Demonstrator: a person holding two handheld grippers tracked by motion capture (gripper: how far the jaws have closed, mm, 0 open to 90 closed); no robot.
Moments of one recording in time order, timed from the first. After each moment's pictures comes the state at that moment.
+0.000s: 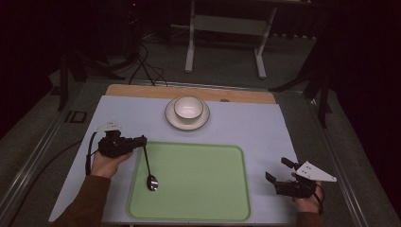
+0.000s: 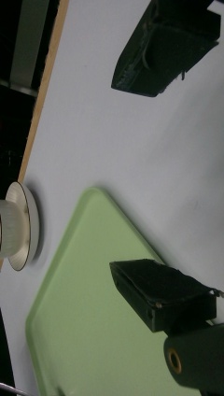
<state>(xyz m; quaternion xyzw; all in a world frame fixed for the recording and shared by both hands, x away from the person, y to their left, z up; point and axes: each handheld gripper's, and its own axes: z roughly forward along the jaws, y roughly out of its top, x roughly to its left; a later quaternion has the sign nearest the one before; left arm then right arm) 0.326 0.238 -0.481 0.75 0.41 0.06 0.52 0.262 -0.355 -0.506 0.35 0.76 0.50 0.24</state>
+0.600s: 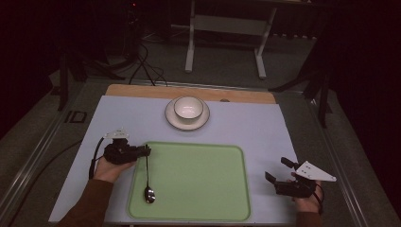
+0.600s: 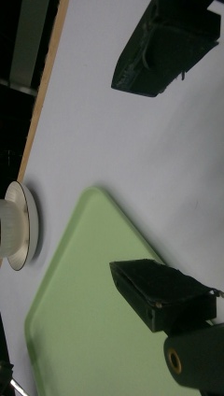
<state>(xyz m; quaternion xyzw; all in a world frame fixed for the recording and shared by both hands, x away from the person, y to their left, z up) 0.326 0.227 -0.505 0.79 0.39 0.04 0.47 0.263 -0.354 -0.506 0.35 0.76 0.50 0.24</state>
